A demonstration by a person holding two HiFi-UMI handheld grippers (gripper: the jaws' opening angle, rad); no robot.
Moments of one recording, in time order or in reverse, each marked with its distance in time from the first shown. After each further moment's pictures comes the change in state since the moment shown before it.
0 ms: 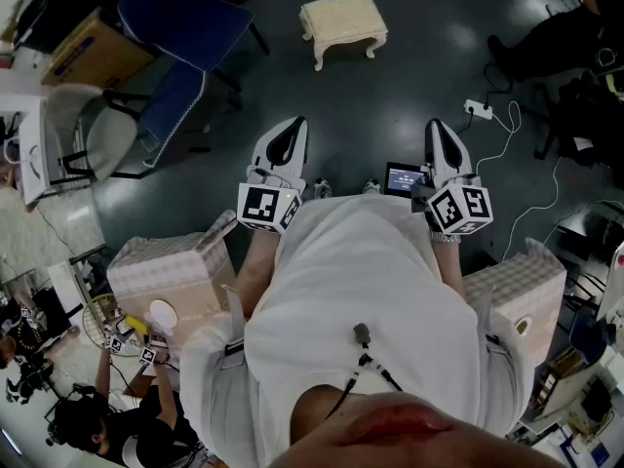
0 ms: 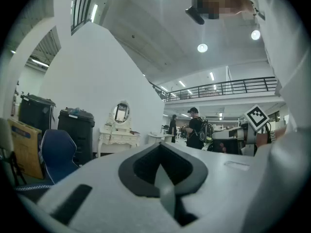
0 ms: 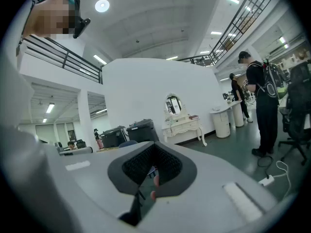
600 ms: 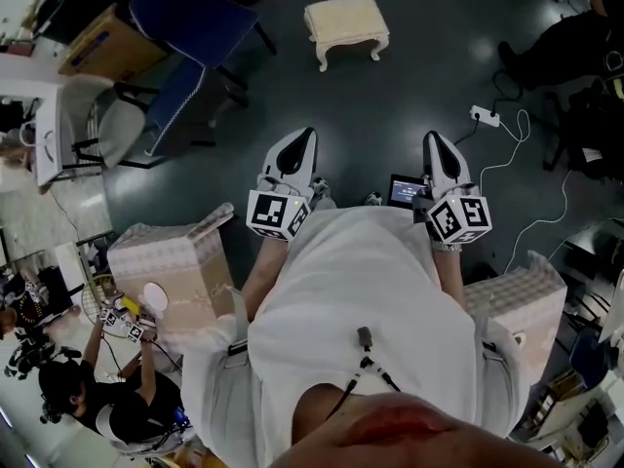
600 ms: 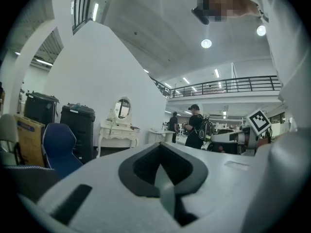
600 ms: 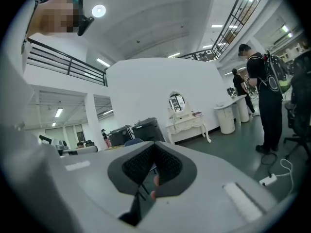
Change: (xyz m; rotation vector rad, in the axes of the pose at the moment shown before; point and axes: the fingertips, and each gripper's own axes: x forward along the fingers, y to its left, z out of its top) left arm 0.012 -0.097 -0.023 -0.029 0.052 0.035; right arm -0.065 -0.058 -0.006 0.030 0.029 0.067
